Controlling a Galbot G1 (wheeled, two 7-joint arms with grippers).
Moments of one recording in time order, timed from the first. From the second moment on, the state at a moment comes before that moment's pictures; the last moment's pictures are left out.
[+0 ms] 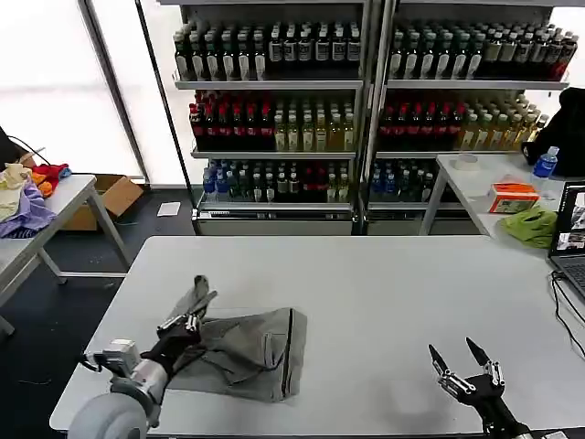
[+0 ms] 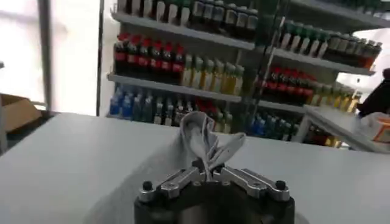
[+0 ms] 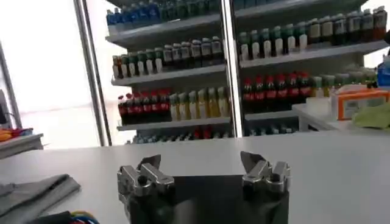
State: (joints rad) left arm 1.39 -1.15 -0.49 -2.15 -0.67 0.50 -0.15; right arm -1.75 1.24 0.84 1.99 0.55 0.08 -0.36
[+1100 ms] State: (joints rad) left arm 1.34 -1.26 -0.20 -2.06 -0.55 0.53 -0.19; right arm -1.76 1.25 0.81 1.98 0.53 0.09 -0.35
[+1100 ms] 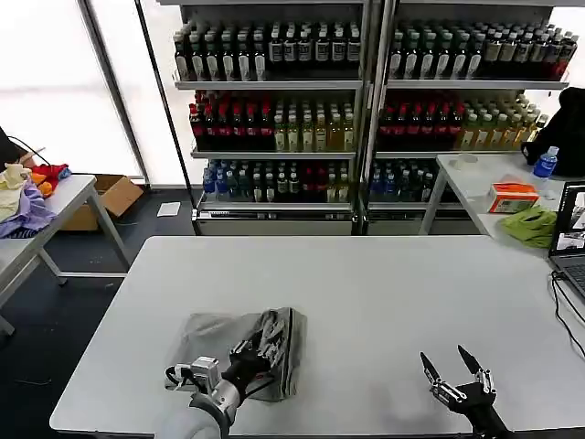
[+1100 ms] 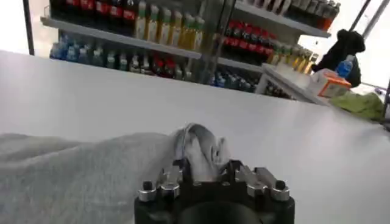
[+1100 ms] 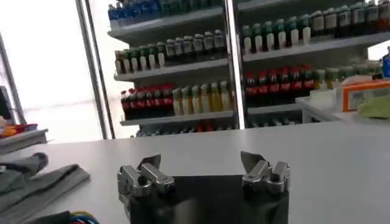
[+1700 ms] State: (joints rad) left arm 1.39 -1.20 -0.44 -2.16 -0.52 0.51 -0.07; right arm -1.75 1.24 0.78 1.97 0.54 0.09 -0.33
